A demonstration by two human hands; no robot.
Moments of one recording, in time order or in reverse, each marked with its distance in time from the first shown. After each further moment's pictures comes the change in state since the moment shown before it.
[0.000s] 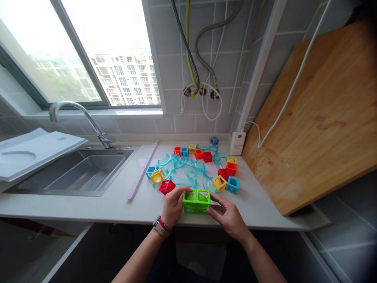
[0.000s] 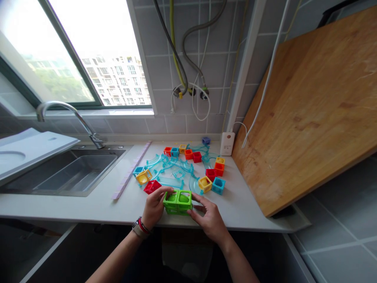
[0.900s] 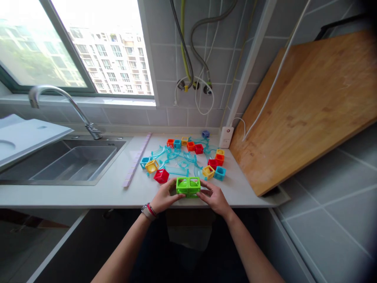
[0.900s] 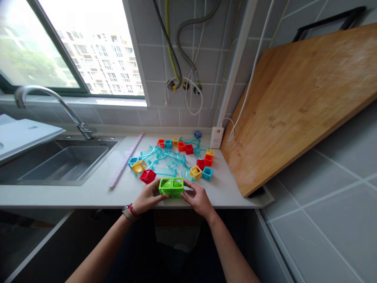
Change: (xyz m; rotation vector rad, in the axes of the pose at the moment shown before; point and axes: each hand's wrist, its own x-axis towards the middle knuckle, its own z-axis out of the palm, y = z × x) left_hand -0.009 -0.001 -0.021 -0.054 -0.410 -0.114; right_hand 0.002 0.001 -0.001 0.010 -0.015 -0.026
